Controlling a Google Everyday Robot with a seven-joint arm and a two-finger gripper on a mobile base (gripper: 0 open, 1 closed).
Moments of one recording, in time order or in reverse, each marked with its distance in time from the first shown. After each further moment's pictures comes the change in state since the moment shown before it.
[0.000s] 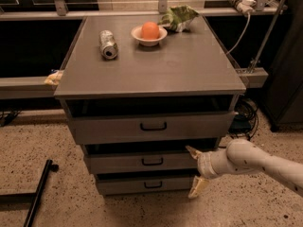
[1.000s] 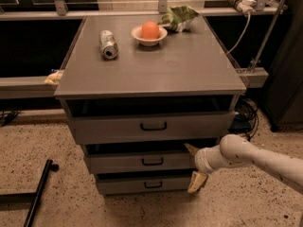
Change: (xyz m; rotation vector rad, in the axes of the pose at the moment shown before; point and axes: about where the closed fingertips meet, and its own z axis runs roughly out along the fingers) arm 0.025 -0.023 0.026 -0.010 0.052 -0.027
